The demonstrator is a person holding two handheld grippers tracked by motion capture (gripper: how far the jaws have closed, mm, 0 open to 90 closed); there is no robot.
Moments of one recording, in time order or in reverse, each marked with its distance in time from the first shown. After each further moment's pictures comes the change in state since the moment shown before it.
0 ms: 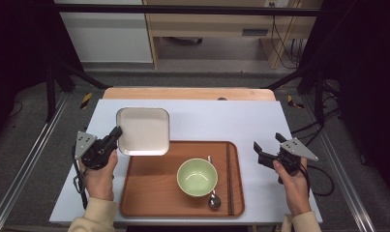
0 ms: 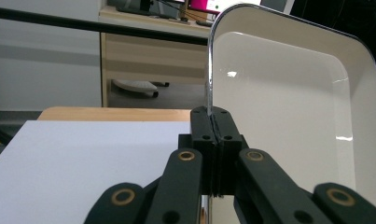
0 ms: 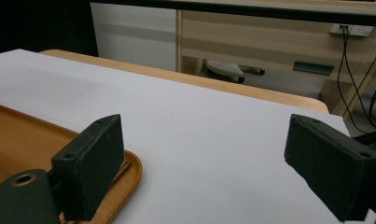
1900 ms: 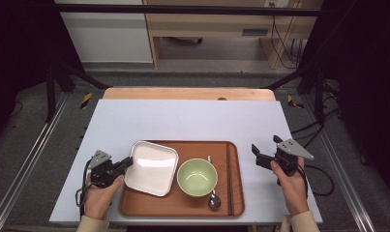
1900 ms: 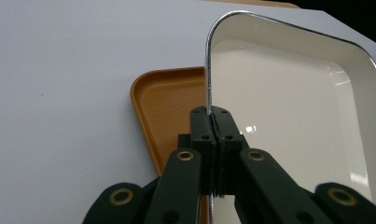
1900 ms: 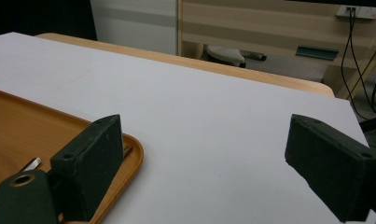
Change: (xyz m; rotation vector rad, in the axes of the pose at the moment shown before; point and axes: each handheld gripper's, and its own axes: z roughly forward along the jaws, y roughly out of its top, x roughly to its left) left arm 0.008 -0.064 0.002 0.397 -0.163 -0.015; right arm 0.003 -0.006 0.006 0.065 0.003 -0.002
